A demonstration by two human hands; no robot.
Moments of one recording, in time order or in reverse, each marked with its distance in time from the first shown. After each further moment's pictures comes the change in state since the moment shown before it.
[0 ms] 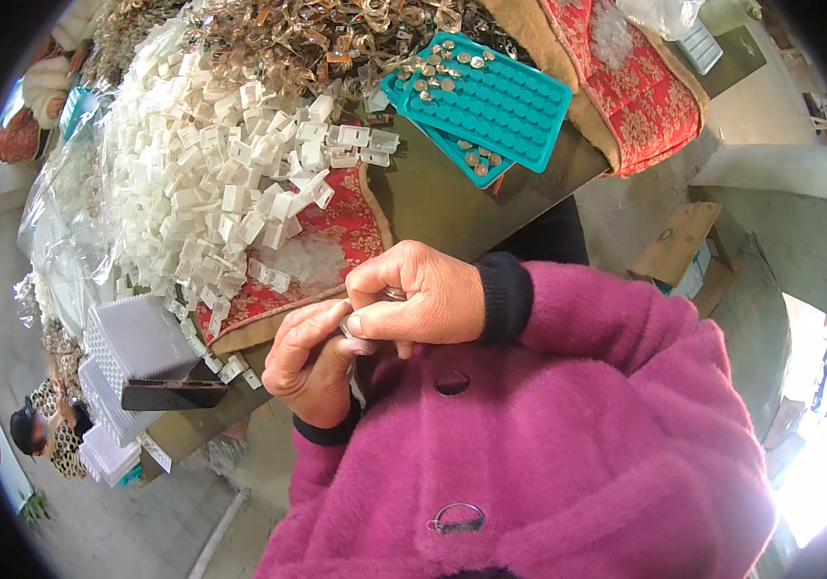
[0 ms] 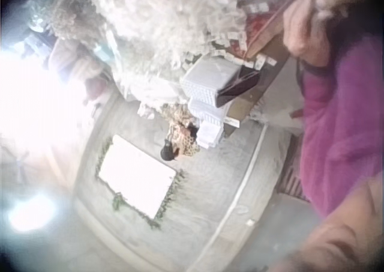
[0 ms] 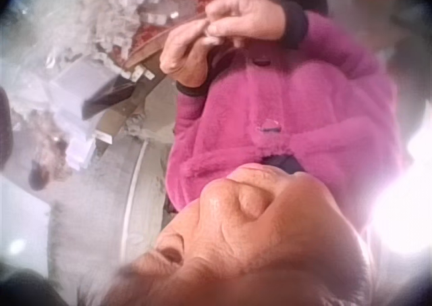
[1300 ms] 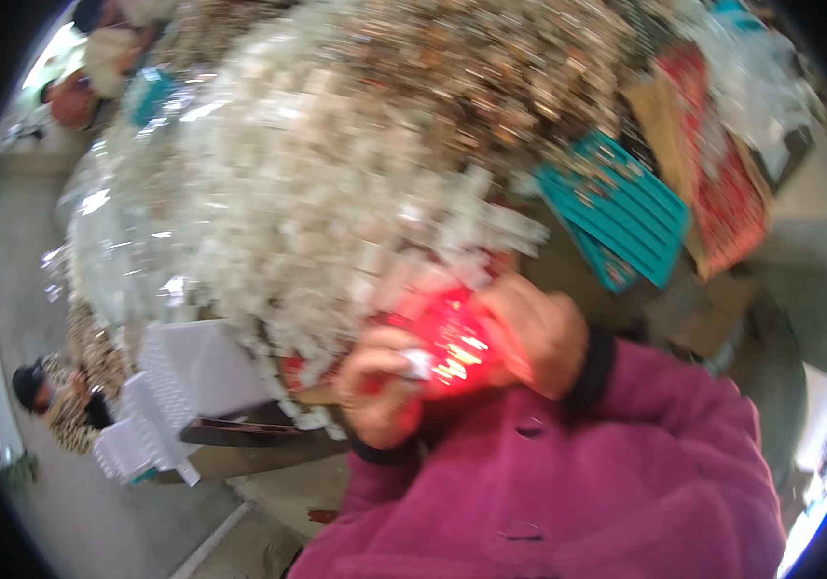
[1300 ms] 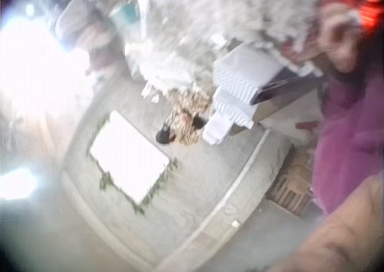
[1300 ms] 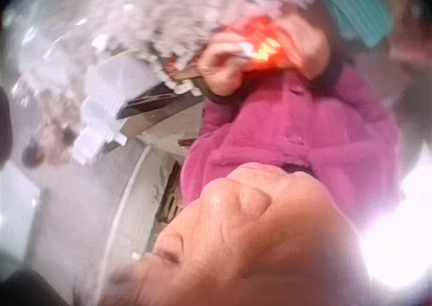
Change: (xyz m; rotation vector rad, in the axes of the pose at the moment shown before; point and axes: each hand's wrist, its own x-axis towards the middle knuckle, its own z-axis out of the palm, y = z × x) left_hand 0.037 -0.046 -0.043 -0.445 0.049 -0.093; right_hand 0.047 0.009 -0.009 -1.292 0.585 -0.627
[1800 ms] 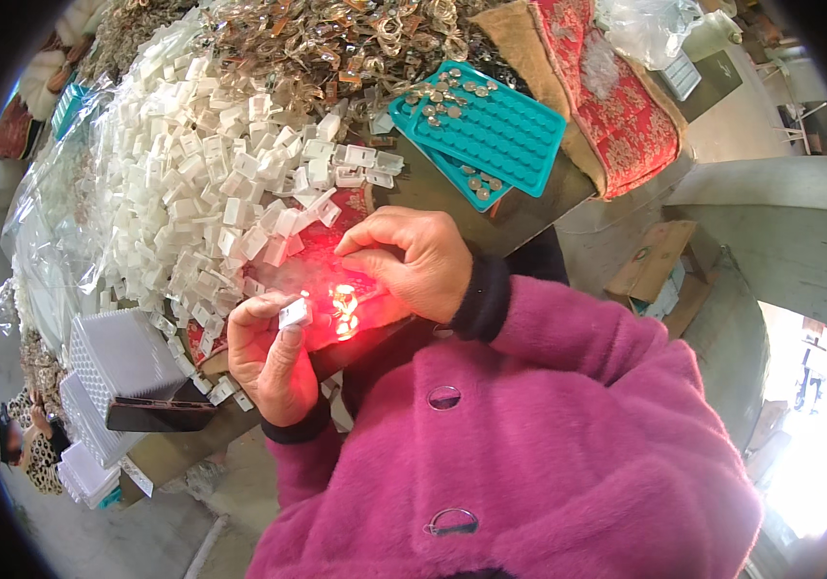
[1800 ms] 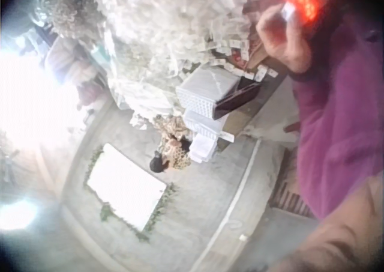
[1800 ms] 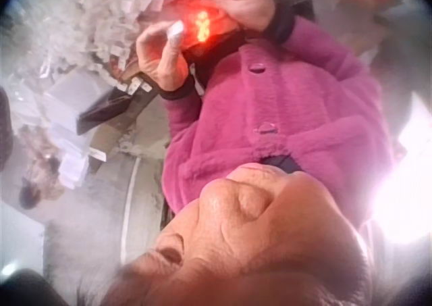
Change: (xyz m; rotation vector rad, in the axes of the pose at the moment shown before) left_hand -0.020 0.007 0.022 0.001 0.094 -0.060; right_hand -0.018 0.003 0.002 0.647 0.091 0.380
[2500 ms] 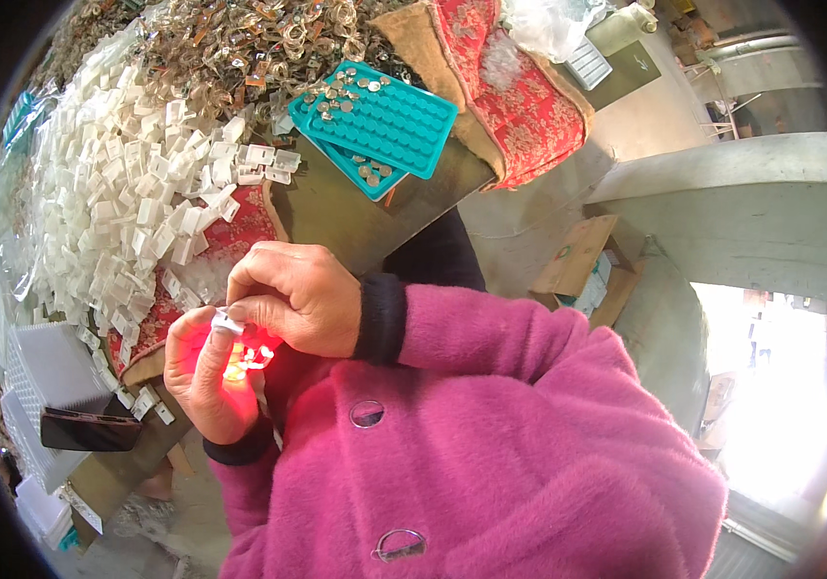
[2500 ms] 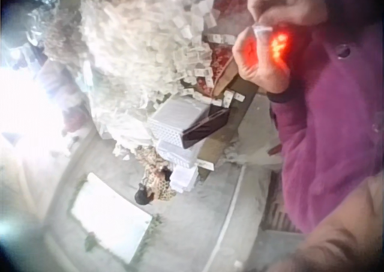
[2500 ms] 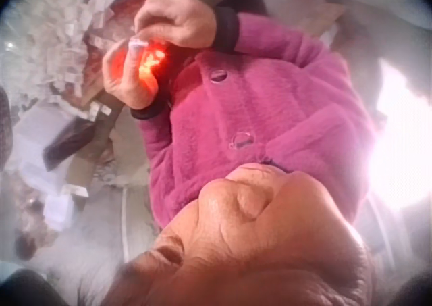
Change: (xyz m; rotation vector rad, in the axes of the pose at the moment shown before) left_hand -0.028 0.006 0.022 -0.128 0.159 -0.235; right_hand -0.023 -0.014 0.014 0.019 -0.111 -0.258
